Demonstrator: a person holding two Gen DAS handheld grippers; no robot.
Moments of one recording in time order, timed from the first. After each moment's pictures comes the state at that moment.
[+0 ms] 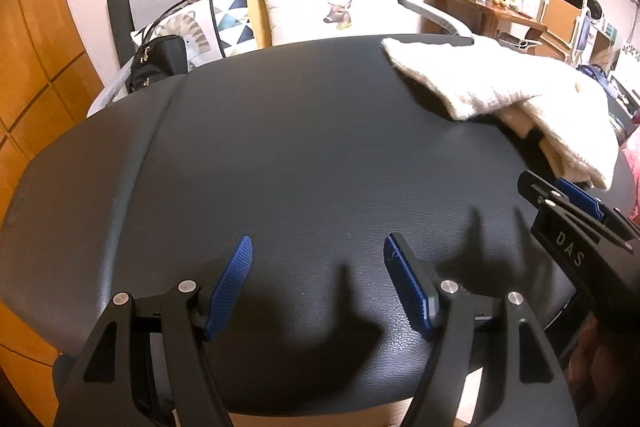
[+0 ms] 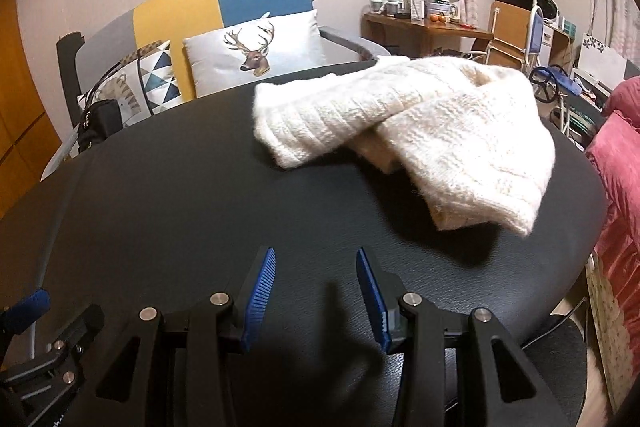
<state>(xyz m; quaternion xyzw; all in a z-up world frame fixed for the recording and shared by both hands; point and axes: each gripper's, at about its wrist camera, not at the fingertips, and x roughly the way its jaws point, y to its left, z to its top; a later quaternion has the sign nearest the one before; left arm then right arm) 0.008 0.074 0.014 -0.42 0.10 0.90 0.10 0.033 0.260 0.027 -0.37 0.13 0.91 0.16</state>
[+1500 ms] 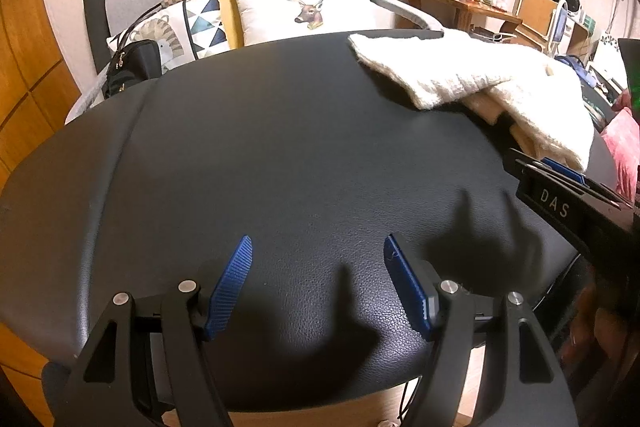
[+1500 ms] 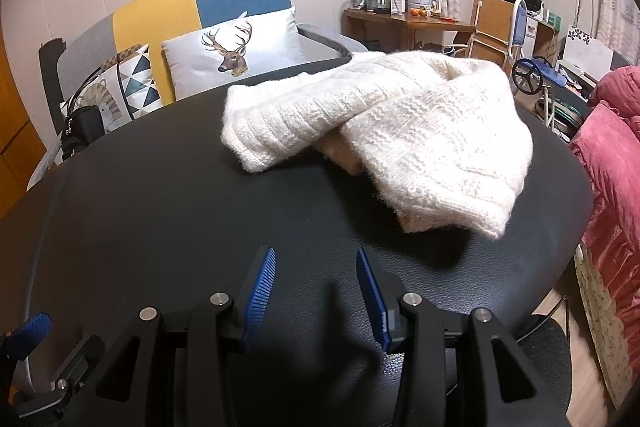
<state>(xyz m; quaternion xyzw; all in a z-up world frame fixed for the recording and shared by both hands) 0.012 0.111 0.018 -0.42 0.11 0.89 0.14 0.037 0.277 0.029 -0.38 0.13 0.90 0.19</state>
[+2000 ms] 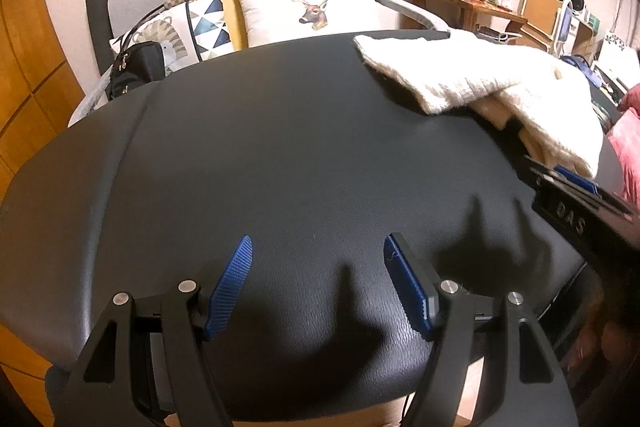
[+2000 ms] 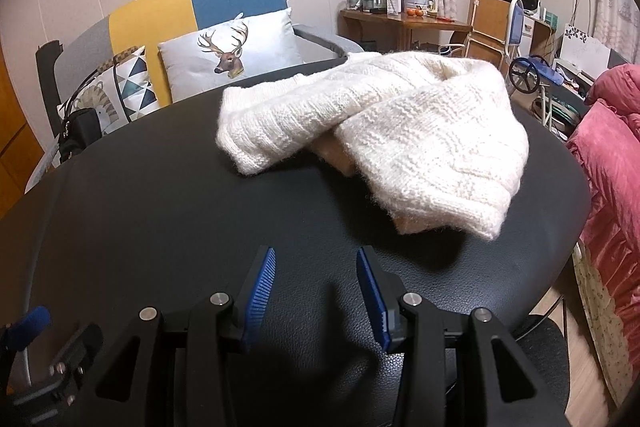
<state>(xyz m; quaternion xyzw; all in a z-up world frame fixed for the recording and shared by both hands) -0.002 0.116 0.020 -0.42 0.11 0.89 0.12 0.037 0.279 0.030 -0.38 0.13 0.90 0.19</state>
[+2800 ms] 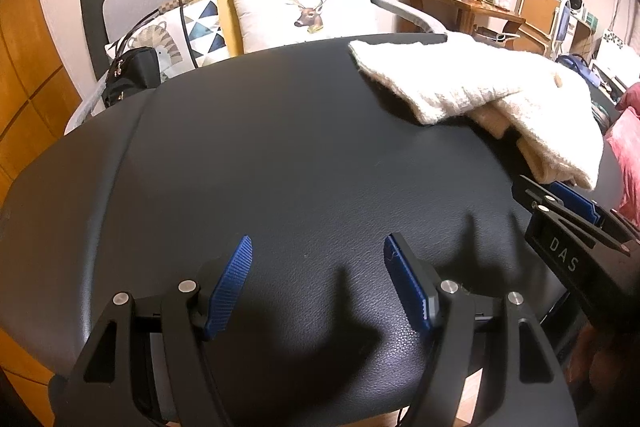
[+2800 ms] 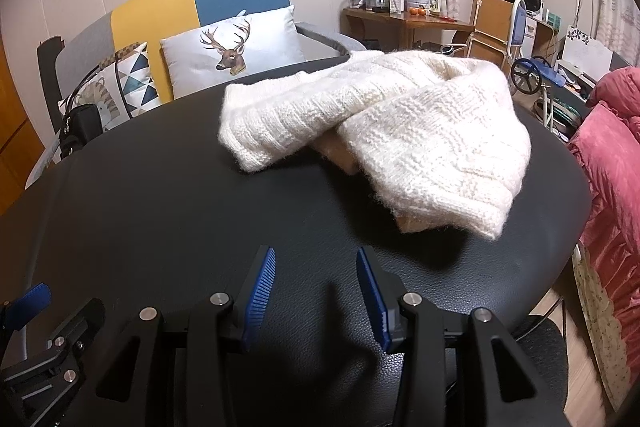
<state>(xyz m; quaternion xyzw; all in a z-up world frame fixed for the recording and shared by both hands) -0.008 0.124 0.023 -0.42 0.11 0.89 0.14 0.036 0.278 0.029 -0.38 0.13 0.90 0.19</state>
